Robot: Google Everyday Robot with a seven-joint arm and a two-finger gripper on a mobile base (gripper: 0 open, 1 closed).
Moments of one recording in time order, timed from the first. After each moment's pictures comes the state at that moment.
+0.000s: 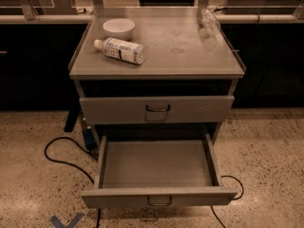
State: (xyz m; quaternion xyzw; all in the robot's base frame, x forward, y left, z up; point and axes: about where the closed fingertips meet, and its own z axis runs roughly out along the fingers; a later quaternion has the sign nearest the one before) arm 0.199 -0.238 0.365 -0.45 0.82 0.32 0.14
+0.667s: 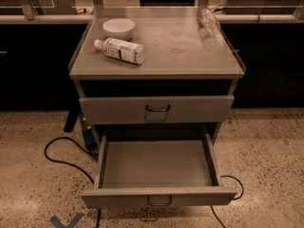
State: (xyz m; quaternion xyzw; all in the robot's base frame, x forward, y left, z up) arm 0.205 -0.239 0.363 -0.46 0.82 0.31 0.15
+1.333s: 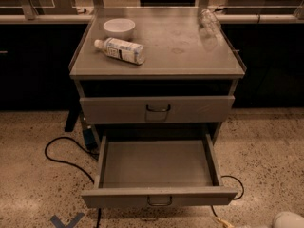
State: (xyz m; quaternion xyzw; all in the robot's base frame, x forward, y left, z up) arm 0.271 -0.201 0.438 -0.54 0.76 0.27 0.23
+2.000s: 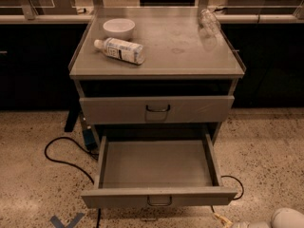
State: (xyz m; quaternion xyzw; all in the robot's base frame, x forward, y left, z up) arm 0.281 -0.195 0.451 -0.55 0.75 0.27 0.24
